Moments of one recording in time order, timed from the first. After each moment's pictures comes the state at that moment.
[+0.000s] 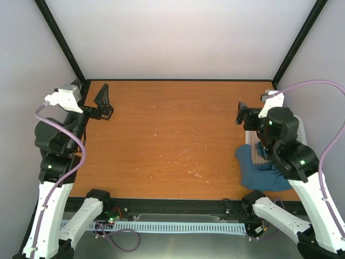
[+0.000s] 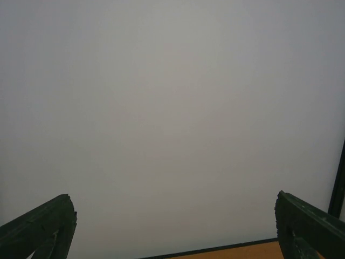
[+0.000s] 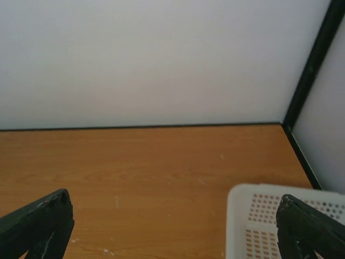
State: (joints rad) left arm -0.18 0.71 1.13 -0.15 0.06 -0.08; right arm 0.50 0.81 1.29 -0.76 0.43 0.19
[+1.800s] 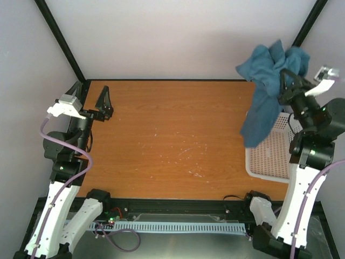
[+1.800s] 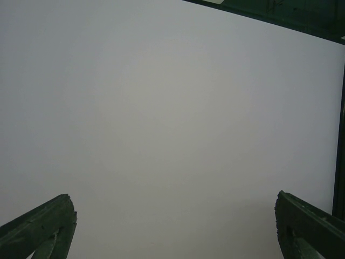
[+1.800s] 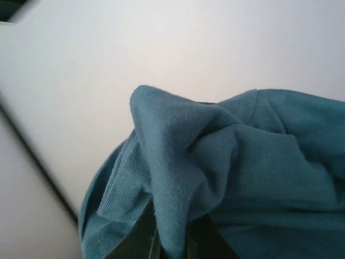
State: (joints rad) left arm -0.22 0.64 0.88 0.23 0.02 -0.12; right arm -0.38 0.86 1.28 -0.29 -0.58 0.51
